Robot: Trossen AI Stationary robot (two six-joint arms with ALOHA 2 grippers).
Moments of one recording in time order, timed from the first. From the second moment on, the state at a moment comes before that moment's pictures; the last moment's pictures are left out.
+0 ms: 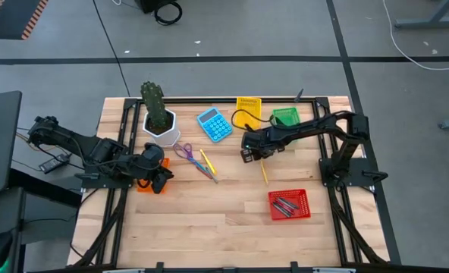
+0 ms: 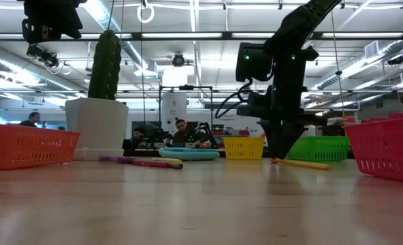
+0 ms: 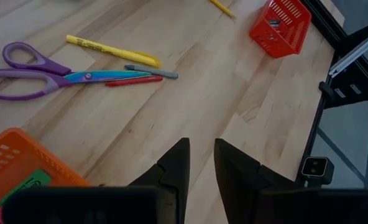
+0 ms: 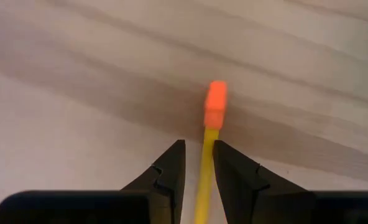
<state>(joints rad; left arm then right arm) -0.39 0.91 0.88 -0.78 -0.31 -1.04 -0.18 1.76 1.02 -0.64 0.13 1.08</state>
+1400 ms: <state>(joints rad) -0.46 0.91 0.88 -0.78 -0.28 -1.09 -0.13 1.83 1.20 -0.73 0.14 1.06</state>
